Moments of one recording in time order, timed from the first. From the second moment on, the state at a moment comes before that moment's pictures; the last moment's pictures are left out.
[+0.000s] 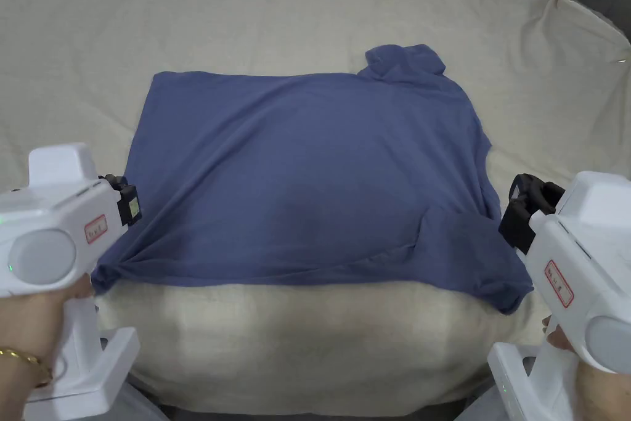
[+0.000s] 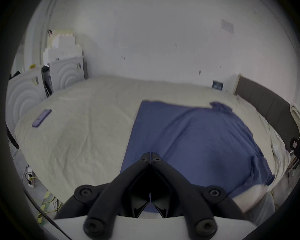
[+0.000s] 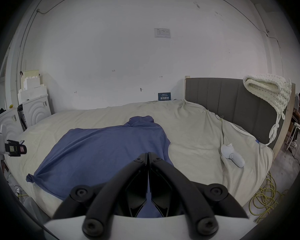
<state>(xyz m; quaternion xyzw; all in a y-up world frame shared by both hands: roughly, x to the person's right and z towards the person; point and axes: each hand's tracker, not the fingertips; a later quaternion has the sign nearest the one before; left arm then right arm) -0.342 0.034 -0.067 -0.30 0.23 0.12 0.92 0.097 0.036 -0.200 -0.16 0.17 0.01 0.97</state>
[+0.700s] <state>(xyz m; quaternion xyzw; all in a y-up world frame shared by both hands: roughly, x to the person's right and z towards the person) -0.388 -0.029 -0.093 -0.54 0.24 0.19 0.78 0.100 0.024 -0.202 -0.18 0.16 0.02 0.97</state>
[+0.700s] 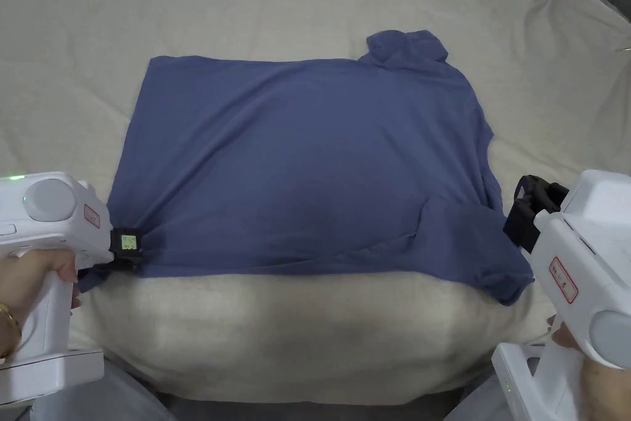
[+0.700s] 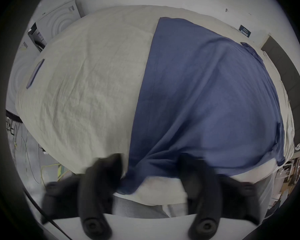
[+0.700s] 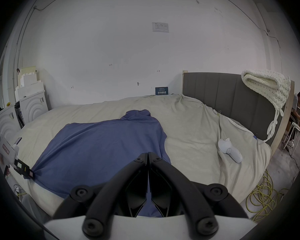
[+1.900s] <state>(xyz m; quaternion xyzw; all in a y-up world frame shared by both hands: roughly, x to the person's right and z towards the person) -0.363 0.006 -0.051 -0.36 0.24 0.26 0.86 0.119 -0.038 -0.254 -0.52 0.15 0.07 0.84</state>
